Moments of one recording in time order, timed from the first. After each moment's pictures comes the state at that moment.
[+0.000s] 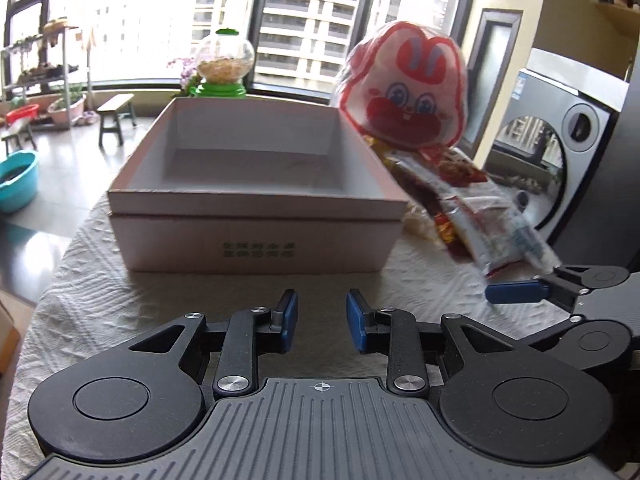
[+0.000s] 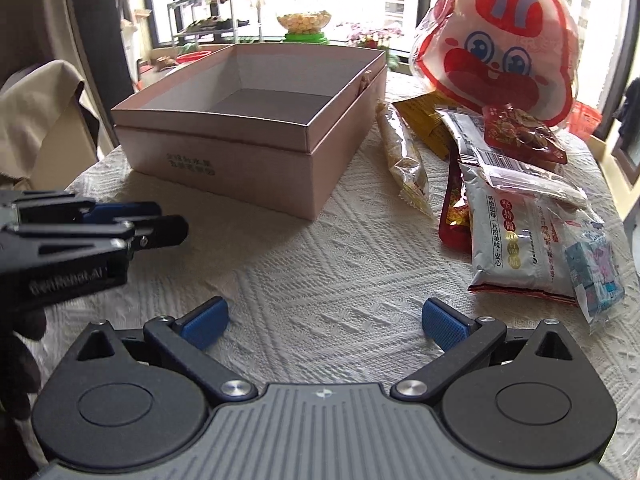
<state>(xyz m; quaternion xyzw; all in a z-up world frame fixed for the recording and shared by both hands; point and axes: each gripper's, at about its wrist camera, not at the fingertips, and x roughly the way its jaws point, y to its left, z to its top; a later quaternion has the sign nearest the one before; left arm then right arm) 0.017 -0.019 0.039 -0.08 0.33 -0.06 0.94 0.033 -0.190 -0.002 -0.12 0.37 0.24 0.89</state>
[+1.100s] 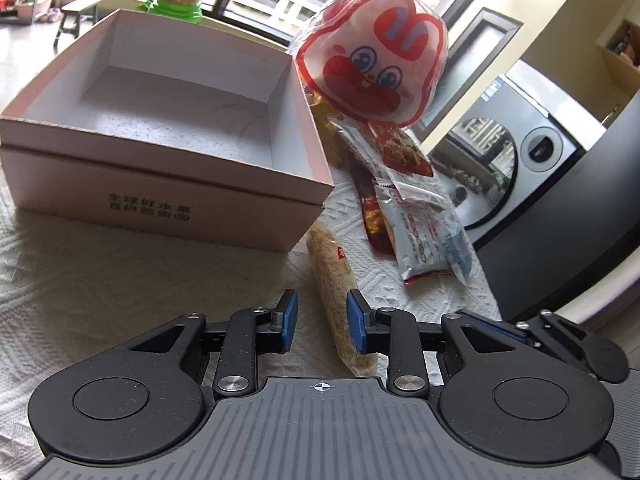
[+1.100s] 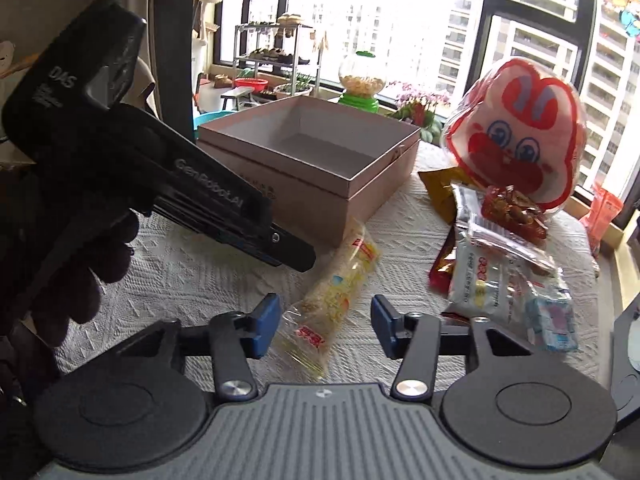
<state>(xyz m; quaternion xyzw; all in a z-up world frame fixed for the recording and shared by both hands) 0.056 -0.037 0.025 -0.20 0.41 -0.13 0.88 -0.033 -0.223 0.030 -0.17 0.26 0.29 0.90</state>
